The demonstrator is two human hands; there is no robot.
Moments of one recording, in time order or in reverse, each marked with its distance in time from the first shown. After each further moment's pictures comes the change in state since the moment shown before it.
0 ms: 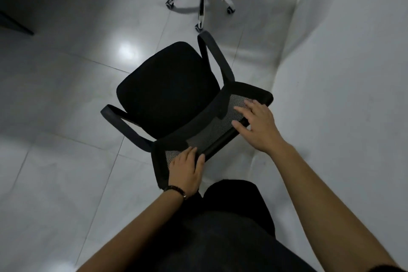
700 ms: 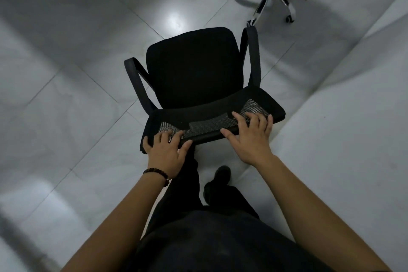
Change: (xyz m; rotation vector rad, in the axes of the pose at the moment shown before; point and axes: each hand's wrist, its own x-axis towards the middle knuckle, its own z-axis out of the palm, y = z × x) left_hand -0.016 0.001 0.021 0.247 0.208 -0.358; right_hand 0.013 0.001 0.014 -0.284 -0.215 -0.158
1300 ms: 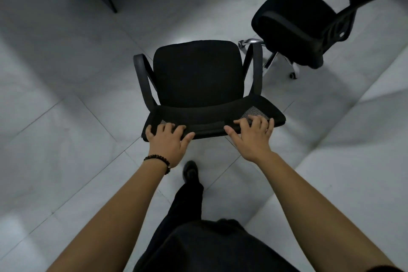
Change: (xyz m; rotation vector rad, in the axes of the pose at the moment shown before) left_hand 0.234 -0.030 -0.141 0.021 0.054 0.037; right_hand 0.231 -0.082 -0.112 -0.035 0.017 0.011
